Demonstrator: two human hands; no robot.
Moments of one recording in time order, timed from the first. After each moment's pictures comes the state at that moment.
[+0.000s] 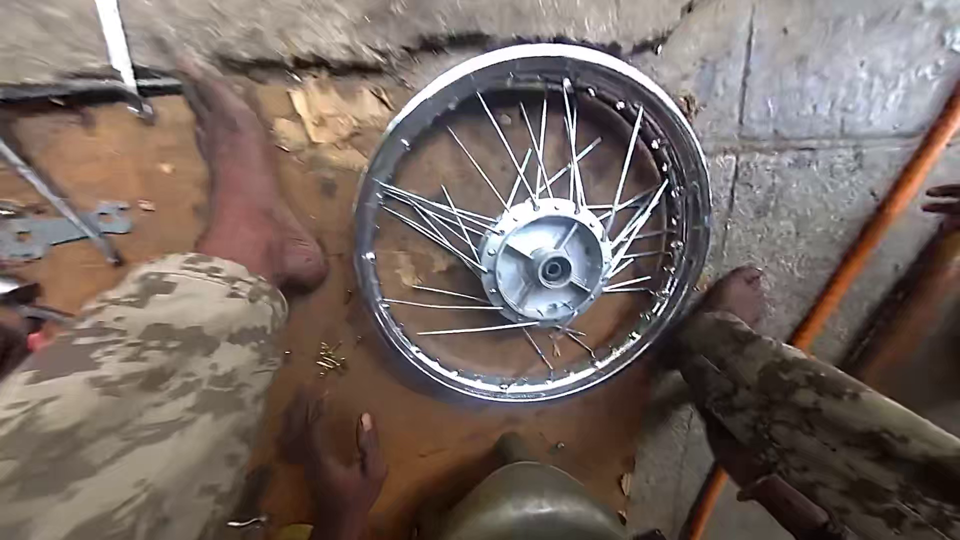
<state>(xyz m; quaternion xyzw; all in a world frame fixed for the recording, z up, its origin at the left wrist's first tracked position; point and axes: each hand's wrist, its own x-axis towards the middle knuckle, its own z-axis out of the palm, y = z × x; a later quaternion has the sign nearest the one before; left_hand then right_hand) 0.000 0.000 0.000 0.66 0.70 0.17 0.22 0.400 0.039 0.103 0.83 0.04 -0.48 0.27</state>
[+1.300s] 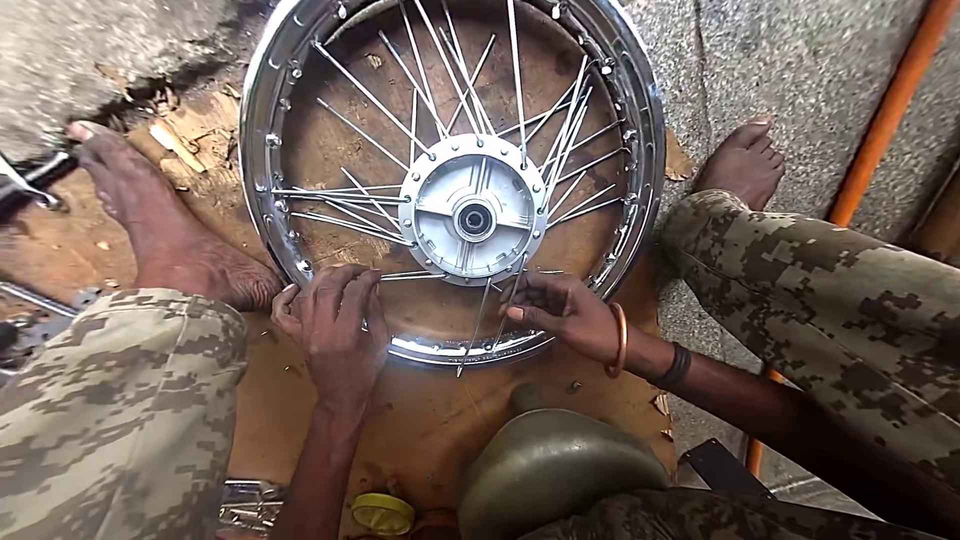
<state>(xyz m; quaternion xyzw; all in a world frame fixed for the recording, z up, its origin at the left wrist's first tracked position) 0.078 0.152 -0.008 0.85 0.50 0.05 0.17 0.360 0.039 0.005 0.57 0.22 -0.73 -0.31</state>
